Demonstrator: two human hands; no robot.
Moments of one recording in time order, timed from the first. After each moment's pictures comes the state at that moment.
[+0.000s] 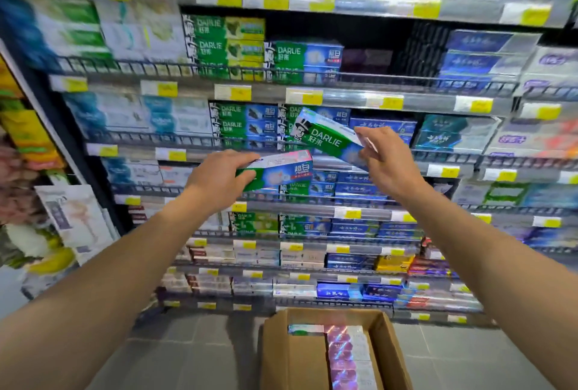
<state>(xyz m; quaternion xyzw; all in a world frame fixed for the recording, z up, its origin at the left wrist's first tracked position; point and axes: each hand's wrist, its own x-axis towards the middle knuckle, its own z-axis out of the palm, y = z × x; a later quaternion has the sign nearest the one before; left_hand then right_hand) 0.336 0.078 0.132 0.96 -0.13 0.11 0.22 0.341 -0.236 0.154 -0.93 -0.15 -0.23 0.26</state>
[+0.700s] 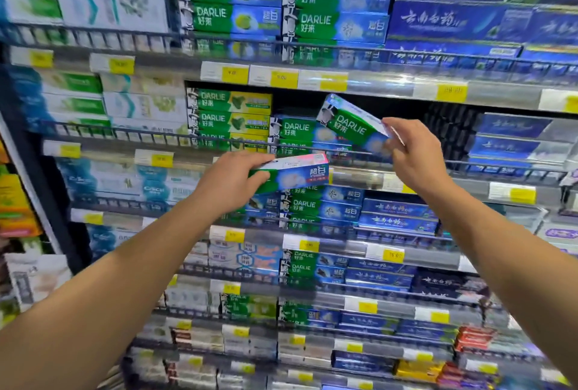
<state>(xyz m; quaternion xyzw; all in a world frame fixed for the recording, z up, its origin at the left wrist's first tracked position) 0.473 0.056 0.216 0.94 -0.15 0.22 0.20 0.509 -0.264 0.248 -0.88 -0.15 -0.39 0.23</state>
